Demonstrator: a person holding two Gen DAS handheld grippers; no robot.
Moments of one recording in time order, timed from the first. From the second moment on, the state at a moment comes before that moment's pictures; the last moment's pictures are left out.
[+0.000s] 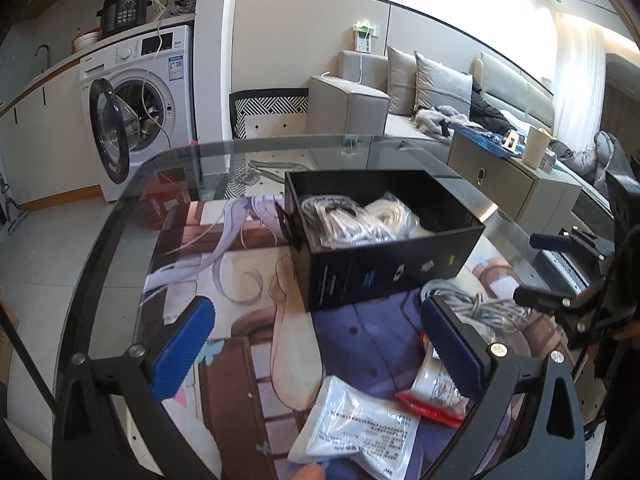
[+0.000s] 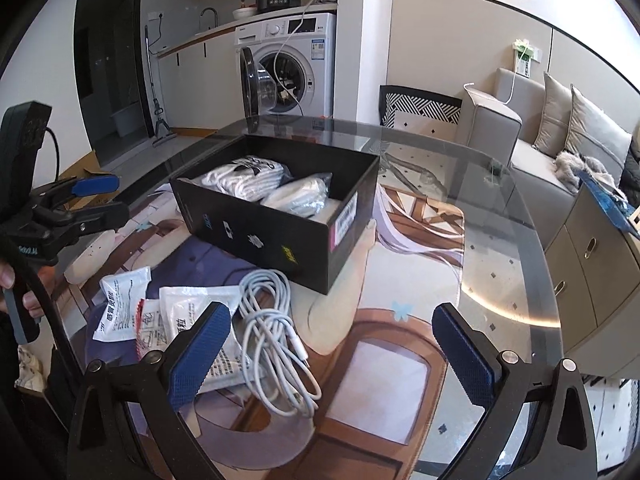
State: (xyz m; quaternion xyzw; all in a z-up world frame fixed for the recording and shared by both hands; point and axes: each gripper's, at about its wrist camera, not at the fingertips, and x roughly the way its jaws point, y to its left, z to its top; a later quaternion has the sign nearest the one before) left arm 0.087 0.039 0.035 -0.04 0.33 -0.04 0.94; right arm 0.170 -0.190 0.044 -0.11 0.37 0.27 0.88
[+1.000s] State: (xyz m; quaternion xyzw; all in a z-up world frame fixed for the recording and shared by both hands) left arm 0.077 0.044 -0.002 -0.06 0.37 -0.03 0.93; right arm 0.183 -0.167 0.012 -0.09 0.42 0.28 0.86
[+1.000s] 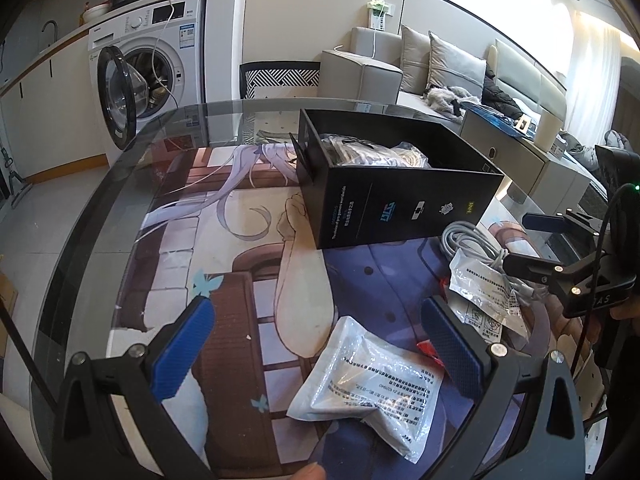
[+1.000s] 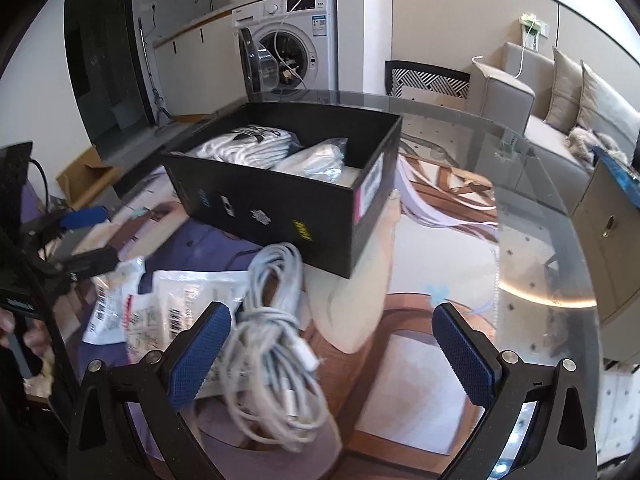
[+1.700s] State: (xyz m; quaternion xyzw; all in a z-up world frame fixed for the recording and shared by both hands) left arm 0.076 0.040 -0.006 -0.06 0.38 -0.03 0.92; right arm 0.189 -0.170 -0.004 -0.10 0.44 0.27 0.85
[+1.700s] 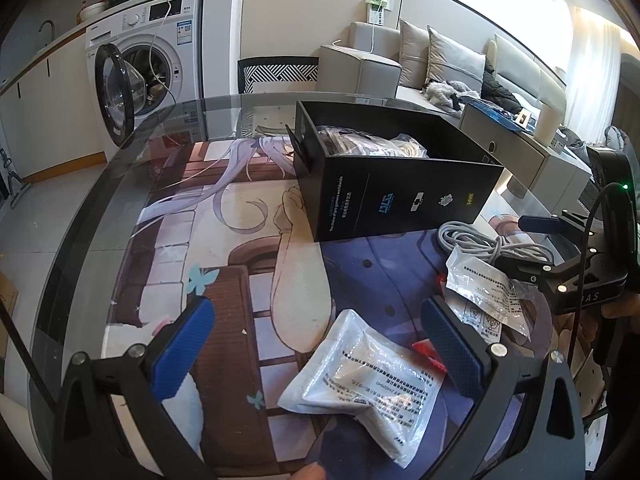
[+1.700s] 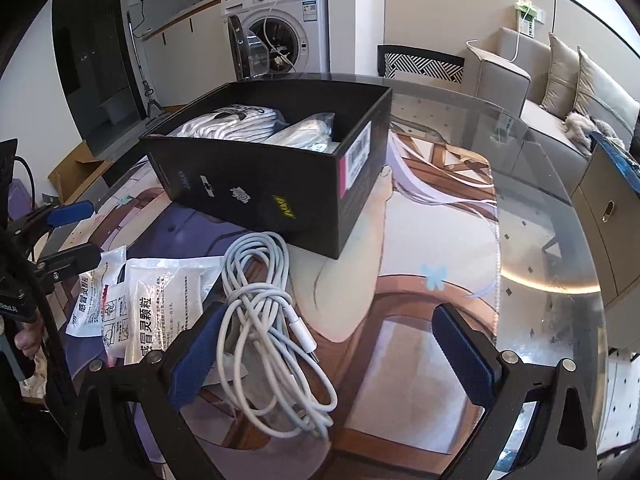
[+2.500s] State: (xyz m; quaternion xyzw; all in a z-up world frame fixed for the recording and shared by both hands) left arm 0.067 0.046 -0.008 -0.06 0.38 -0.03 0.92; right arm 0.163 -0.164 0.008 -0.11 0.40 0.35 0.84
